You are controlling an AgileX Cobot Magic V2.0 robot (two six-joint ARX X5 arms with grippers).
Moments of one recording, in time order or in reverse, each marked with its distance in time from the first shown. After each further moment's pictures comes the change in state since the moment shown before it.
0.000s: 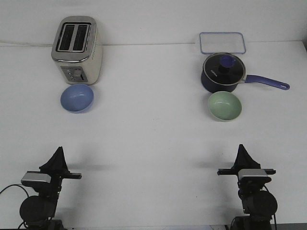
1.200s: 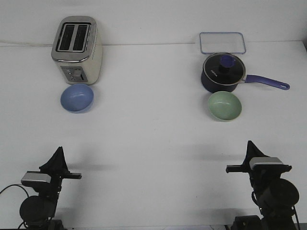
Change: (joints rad) left arm 0.000 0.000 0.000 0.000 0.000 0.000; right arm 0.000 0.277 0.506 -0.466 0.000 0.000
